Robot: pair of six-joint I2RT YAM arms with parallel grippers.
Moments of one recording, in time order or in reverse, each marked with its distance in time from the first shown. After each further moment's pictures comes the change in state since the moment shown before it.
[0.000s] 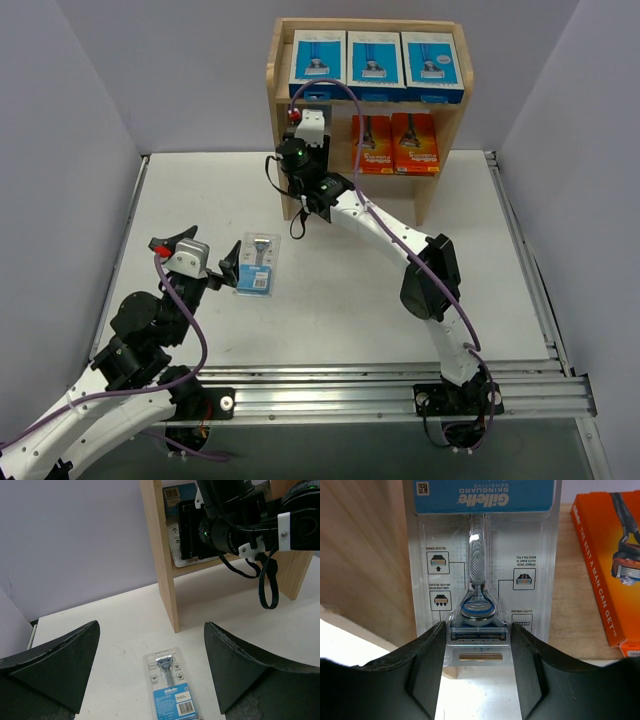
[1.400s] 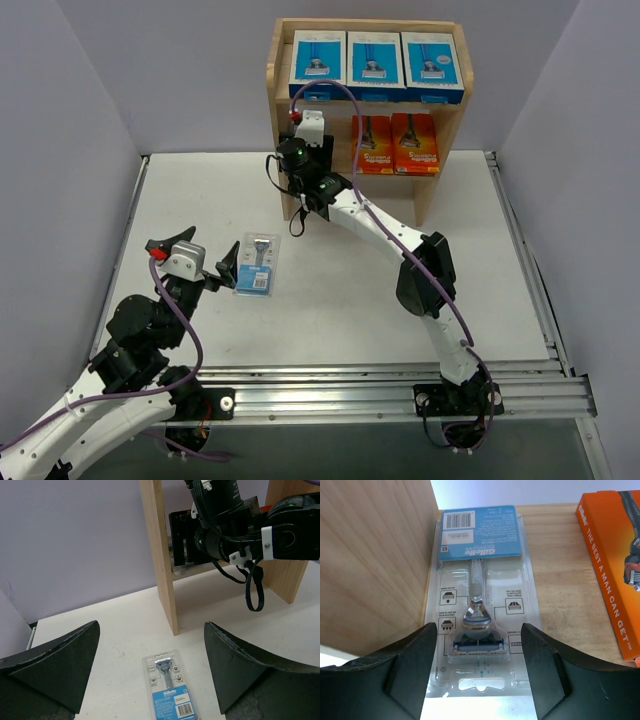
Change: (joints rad) left arm -0.006 -0.020 0.000 0.000 0.000 0.000; right arm -0.019 0.047 0.035 0.021 -0.012 -0.002
